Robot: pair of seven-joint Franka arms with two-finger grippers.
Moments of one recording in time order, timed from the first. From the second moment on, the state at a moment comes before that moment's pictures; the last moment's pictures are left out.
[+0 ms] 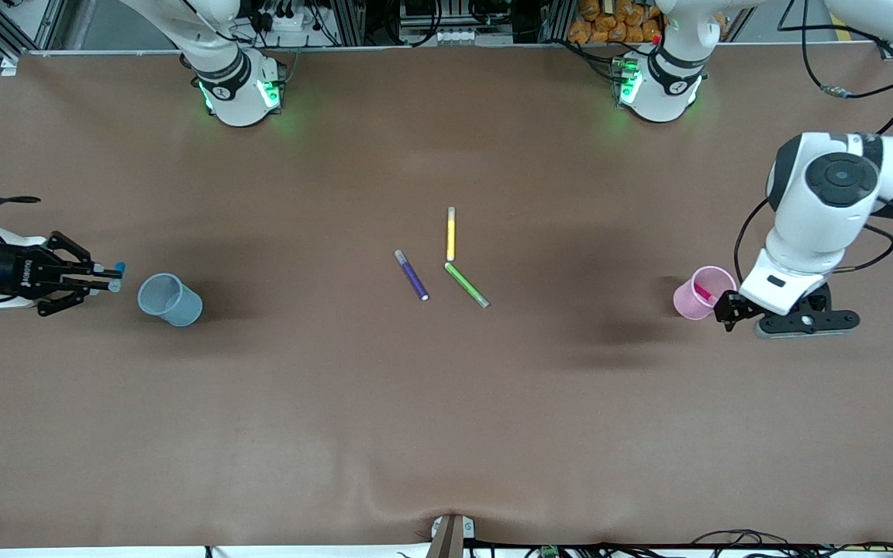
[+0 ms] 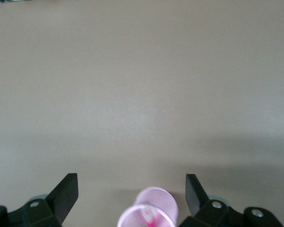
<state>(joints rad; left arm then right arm) 0.14 0.20 -0.25 -1.95 0.36 2.32 -0.36 -0.29 0.39 -0.09 -1.64 0.74 1.50 -1.55</state>
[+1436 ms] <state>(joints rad) 0.08 0.15 -0.30 -1.33 -0.01 1.48 -0.24 -0.29 0.56 -0.07 -1.64 0.72 1.67 -1.66</state>
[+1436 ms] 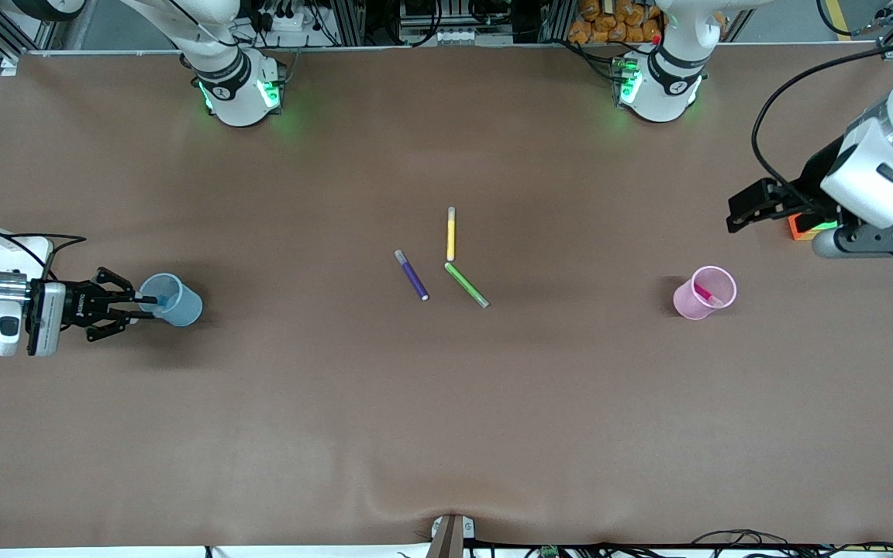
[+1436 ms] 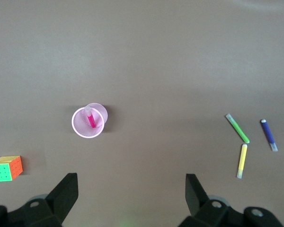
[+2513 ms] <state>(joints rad) 0.14 0.12 -0.27 -1.35 -0.04 1.47 -0.14 -0.14 0.28 -0.06 -1.60 0.42 1.71 -0.91</state>
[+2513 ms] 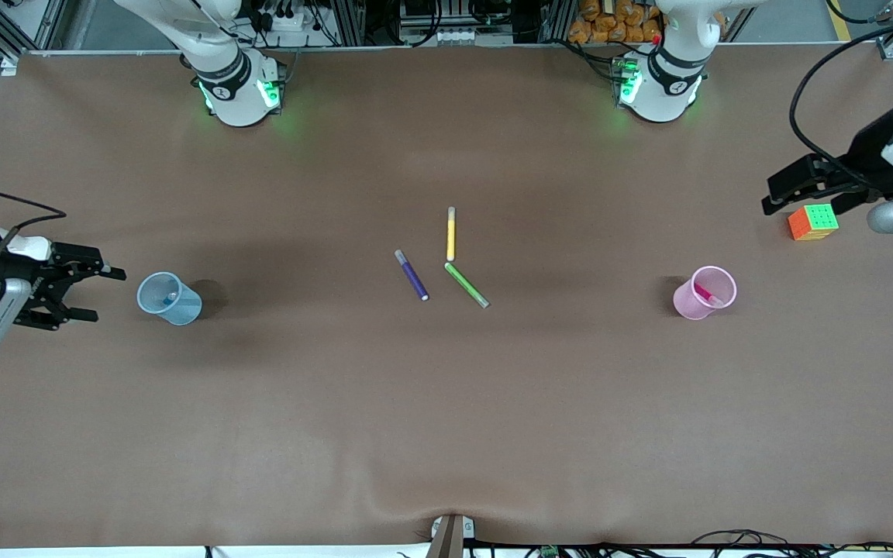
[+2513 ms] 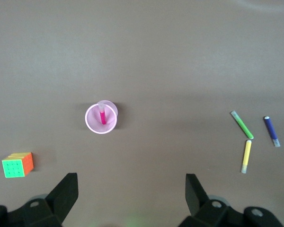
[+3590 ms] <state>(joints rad) 0.00 0.09 -0.07 -1.39 0.01 1.42 -0.04 -0.03 -0.04 -0.07 -1.80 0.07 1.73 -0.04</state>
